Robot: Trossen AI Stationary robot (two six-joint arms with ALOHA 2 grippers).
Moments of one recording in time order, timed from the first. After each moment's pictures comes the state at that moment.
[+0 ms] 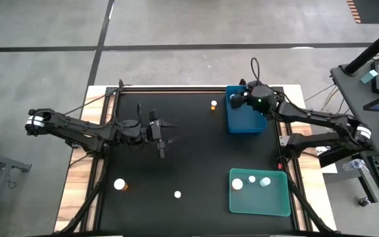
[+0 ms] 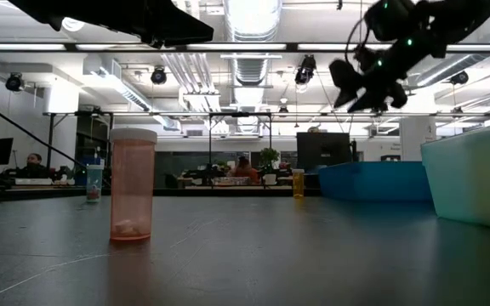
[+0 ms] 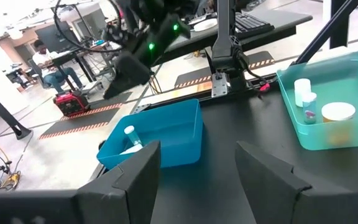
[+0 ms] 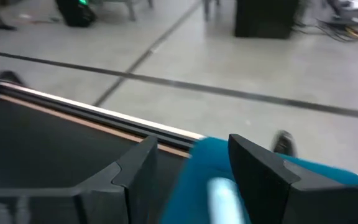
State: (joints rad) left arm -0.08 1.11 0.63 0.37 -0.30 0.29; right arm -0.52 1.10 0.65 0.02 0.46 0.36
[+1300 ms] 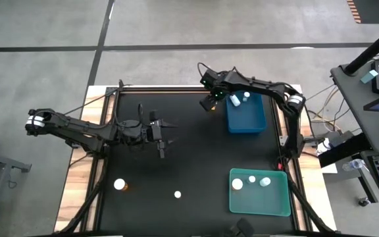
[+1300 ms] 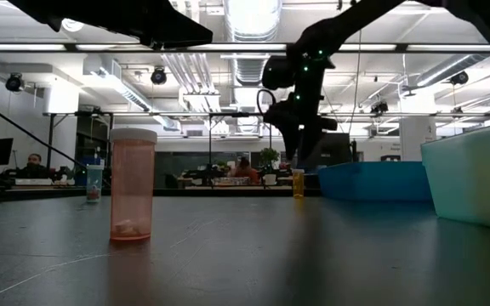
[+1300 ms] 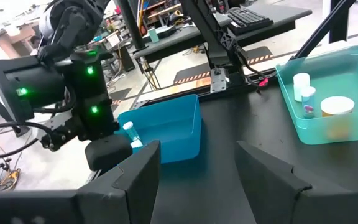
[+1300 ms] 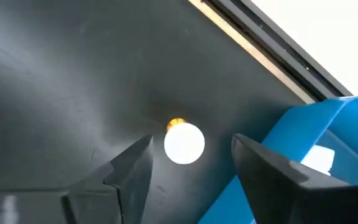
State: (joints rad) left arm -0.08 1.11 0.63 0.36 -0.30 0.29; right arm -0.55 1.98 1.63 -0.92 0.12 0.30
